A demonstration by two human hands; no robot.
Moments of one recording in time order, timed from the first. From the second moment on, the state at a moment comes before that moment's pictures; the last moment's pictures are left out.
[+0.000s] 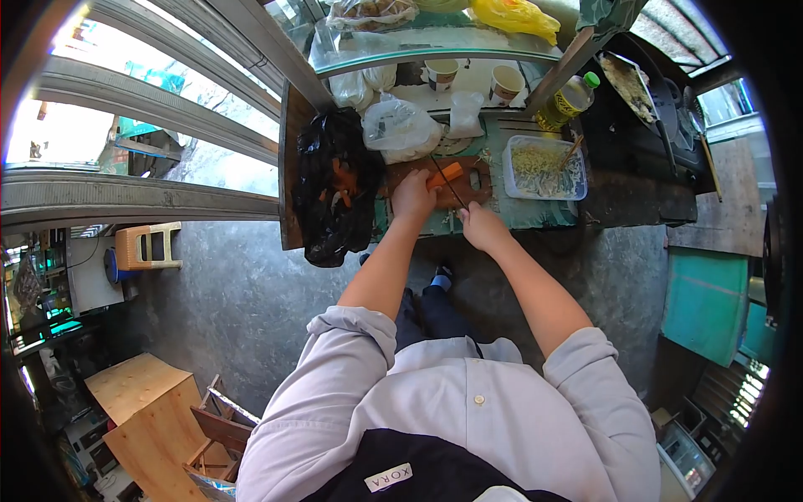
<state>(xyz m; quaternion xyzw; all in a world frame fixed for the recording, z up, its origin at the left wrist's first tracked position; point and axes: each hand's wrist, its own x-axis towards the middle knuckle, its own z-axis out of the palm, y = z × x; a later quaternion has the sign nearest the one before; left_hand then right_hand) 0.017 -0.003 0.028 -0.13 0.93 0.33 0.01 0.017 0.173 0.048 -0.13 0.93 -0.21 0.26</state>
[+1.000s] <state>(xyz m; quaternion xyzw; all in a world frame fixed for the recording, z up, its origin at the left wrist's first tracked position) 0.015 0.001 0.033 -0.14 0.94 0.30 0.03 0.006 0.164 0.045 -0.13 0.92 -0.19 0.32</state>
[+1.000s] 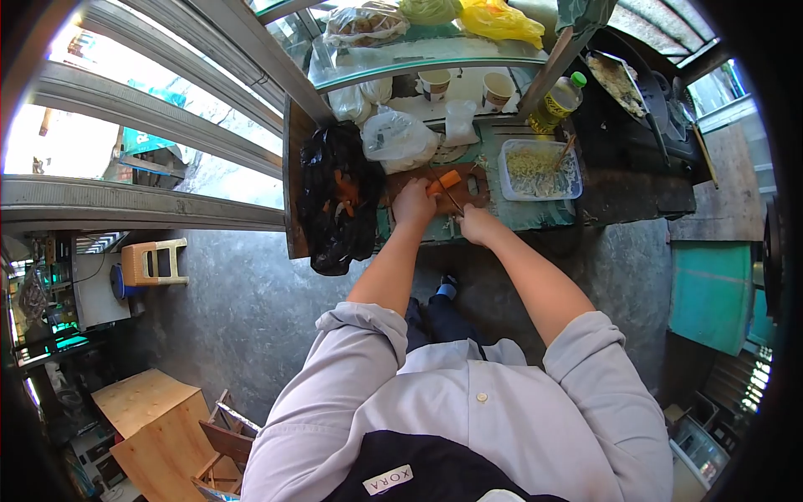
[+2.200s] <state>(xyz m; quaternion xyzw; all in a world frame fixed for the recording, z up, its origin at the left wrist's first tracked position) 0.030 -0.020 0.001 -0.10 0.90 0.41 -0.09 0.049 0.186 0.008 -0.07 0.89 -0.40 0.19</state>
